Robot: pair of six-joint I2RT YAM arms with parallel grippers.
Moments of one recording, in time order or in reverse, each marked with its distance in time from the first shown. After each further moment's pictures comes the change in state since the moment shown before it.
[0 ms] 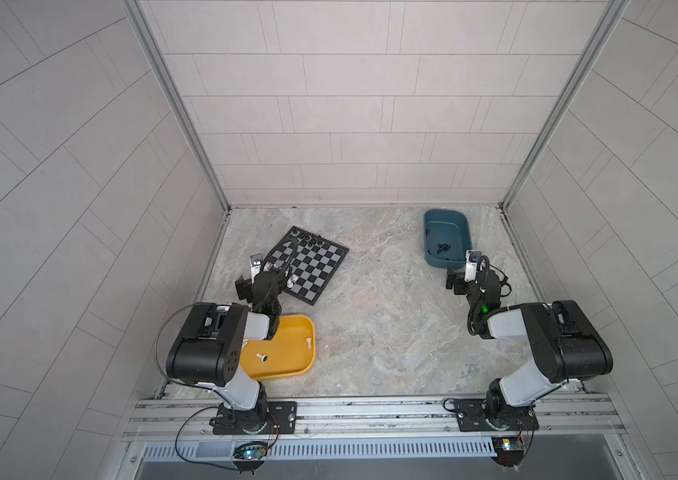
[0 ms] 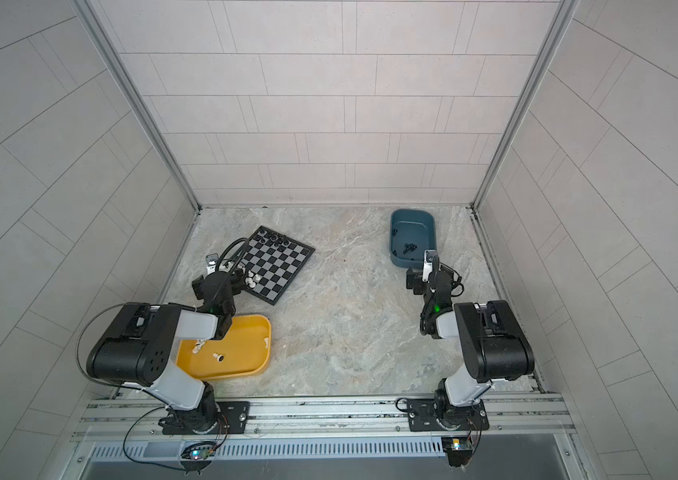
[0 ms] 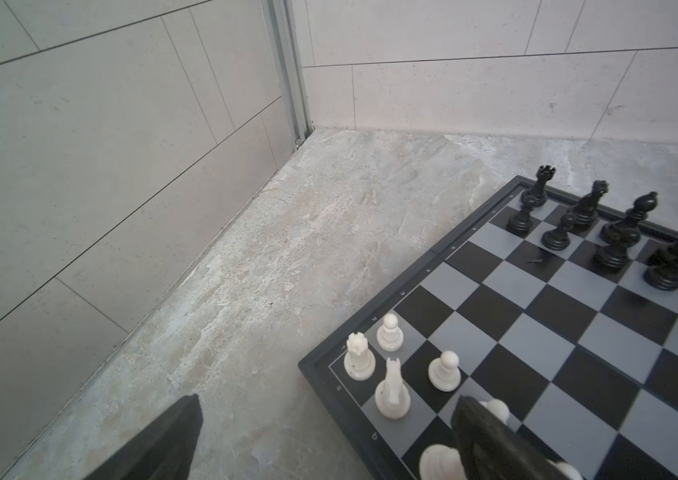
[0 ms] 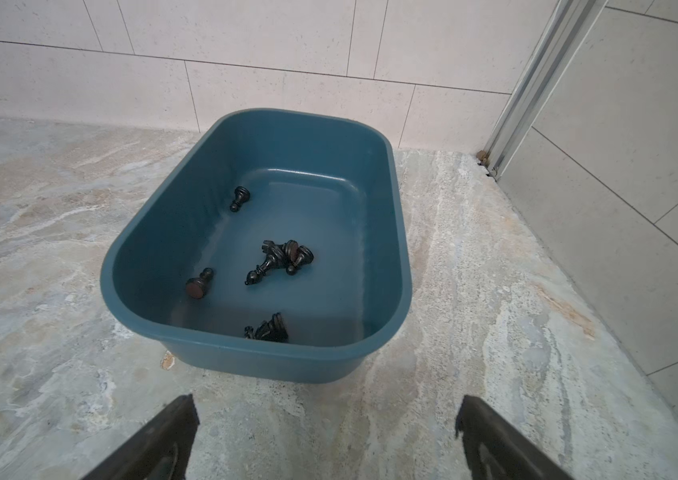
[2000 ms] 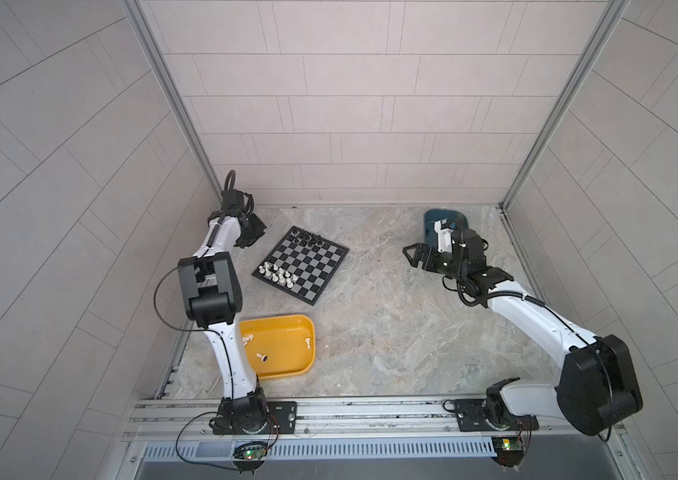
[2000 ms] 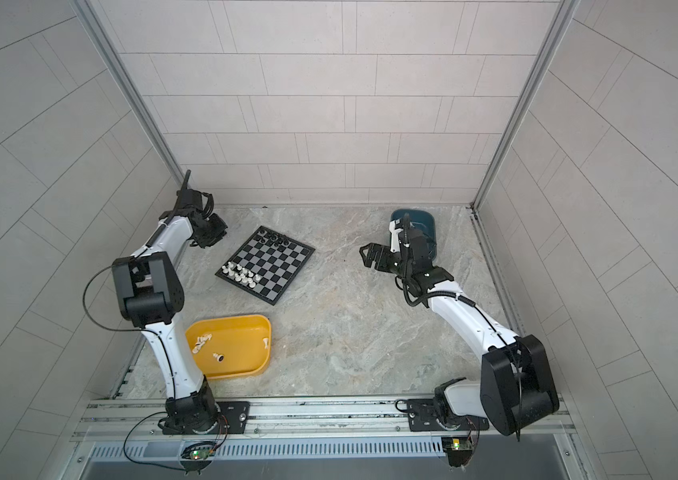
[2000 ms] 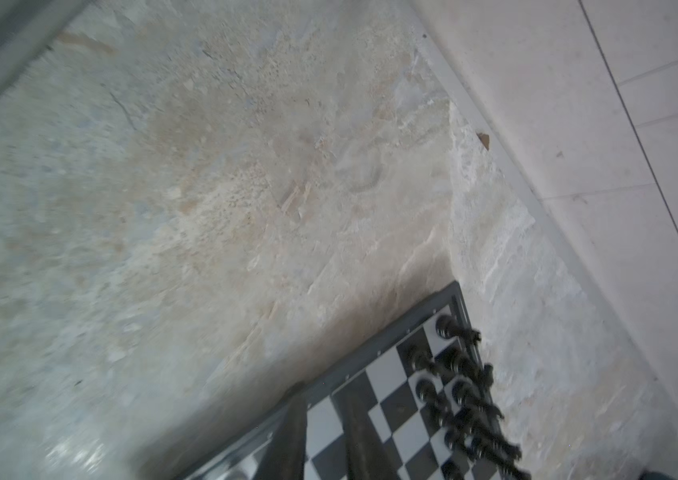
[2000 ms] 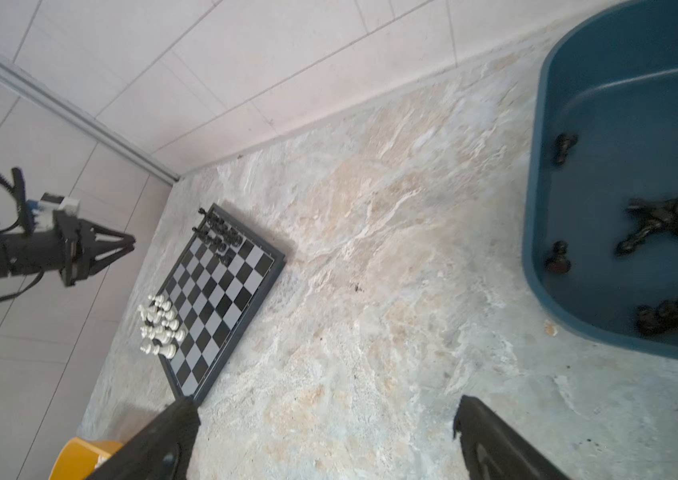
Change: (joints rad) left arm 0.290 0.561 1.425 -1.529 0.711 -0.547; right arm 0.296 -0.243 0.550 -1.028 -0.367 0.568
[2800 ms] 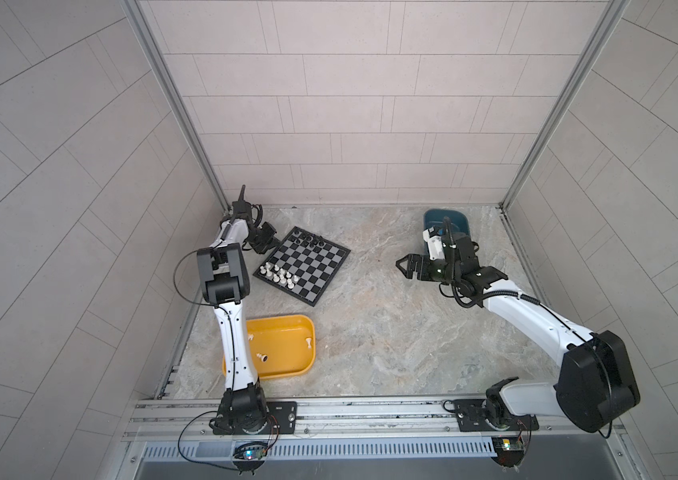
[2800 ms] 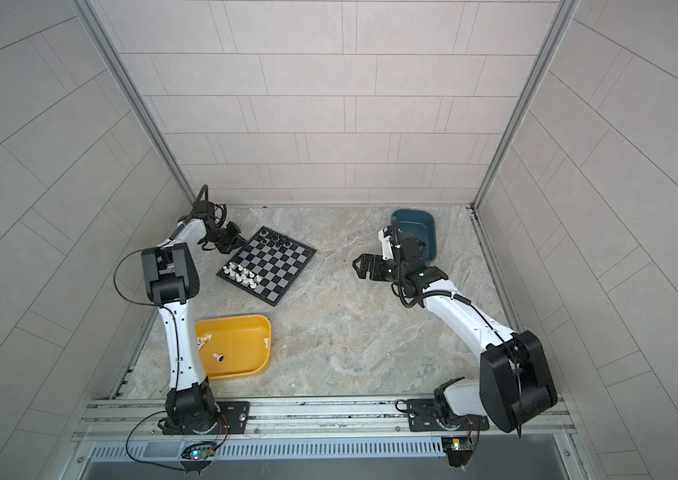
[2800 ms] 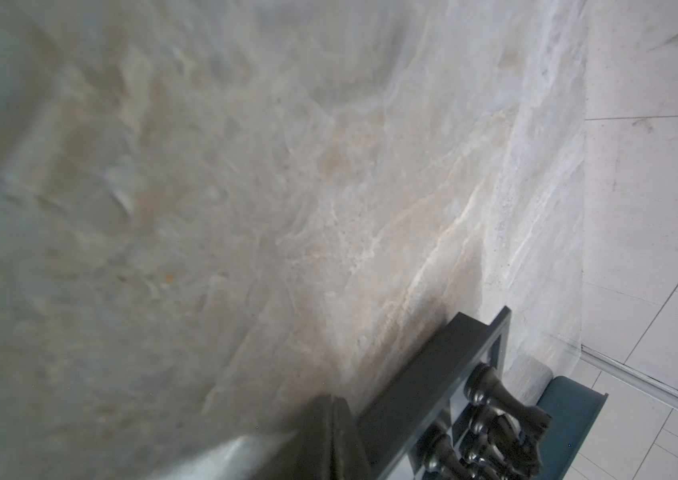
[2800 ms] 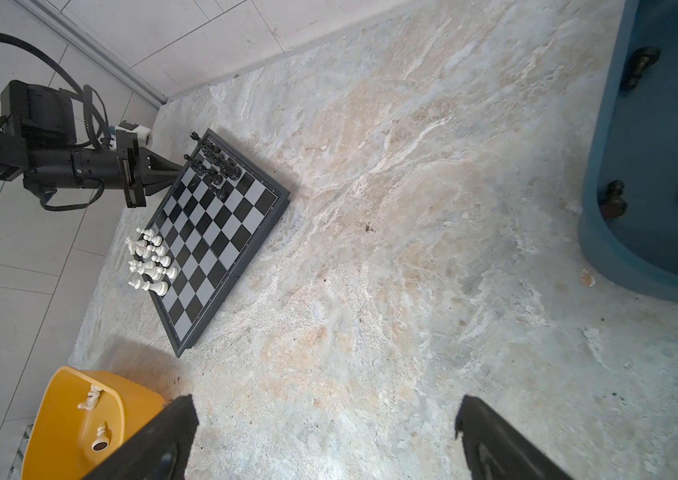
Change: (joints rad) left arm -0.003 0.316 0.223 -0.062 0.335 -0.005; right arm 0.026 0.009 0.015 -0.109 -0.029 -0.051
